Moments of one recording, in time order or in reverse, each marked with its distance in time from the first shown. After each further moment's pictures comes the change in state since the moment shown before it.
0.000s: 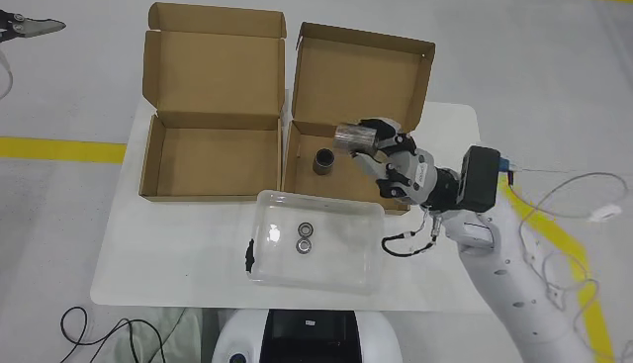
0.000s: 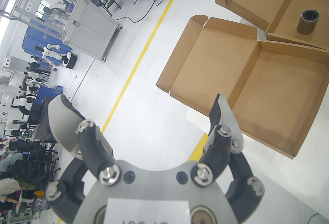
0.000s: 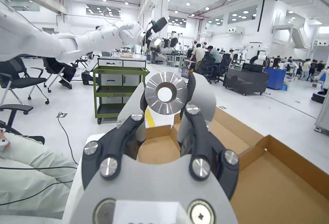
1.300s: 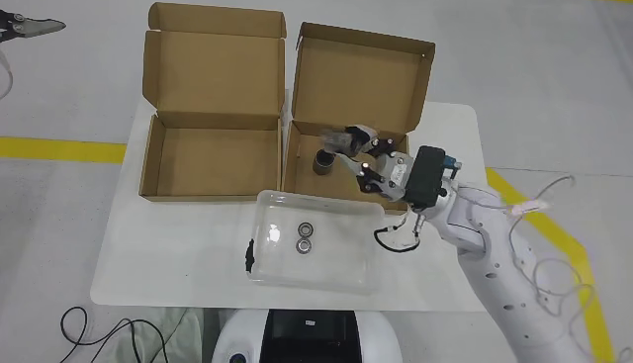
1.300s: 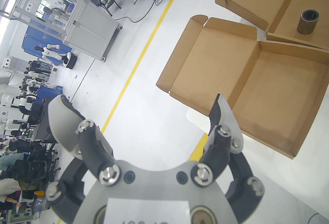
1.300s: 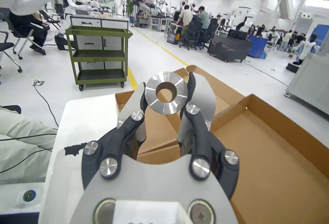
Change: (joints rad) left arm 0.000 0.000 0.000 0.000 0.000 0.000 0.000; right arm -0.067 -0.010 0.019 0.041 -0.159 0.118 0.227
